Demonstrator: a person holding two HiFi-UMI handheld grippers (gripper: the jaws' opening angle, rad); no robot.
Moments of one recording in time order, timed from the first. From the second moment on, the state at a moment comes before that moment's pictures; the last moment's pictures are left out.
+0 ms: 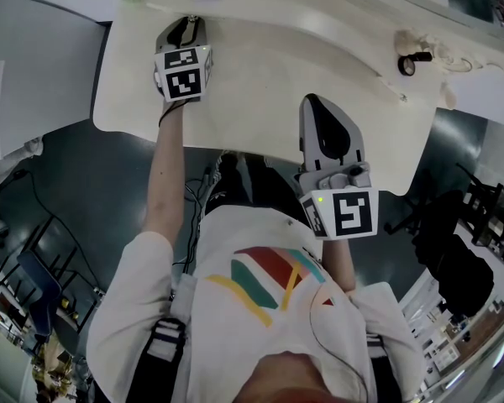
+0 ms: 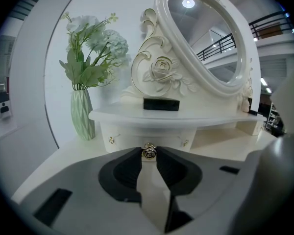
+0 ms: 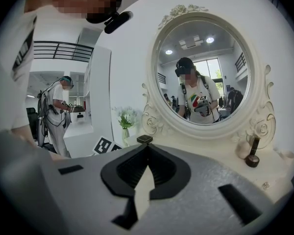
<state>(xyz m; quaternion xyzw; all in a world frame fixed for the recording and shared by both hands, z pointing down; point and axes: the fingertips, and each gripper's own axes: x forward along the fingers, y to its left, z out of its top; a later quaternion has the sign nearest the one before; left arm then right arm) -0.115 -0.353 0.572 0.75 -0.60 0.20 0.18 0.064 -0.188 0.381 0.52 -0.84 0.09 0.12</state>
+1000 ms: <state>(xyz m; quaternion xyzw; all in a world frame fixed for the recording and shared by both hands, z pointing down) -0.118 -0.327 0.573 0.75 -0.60 0.20 0.19 0.054 -0.179 0.372 0.50 -0.85 0.07 0.12</state>
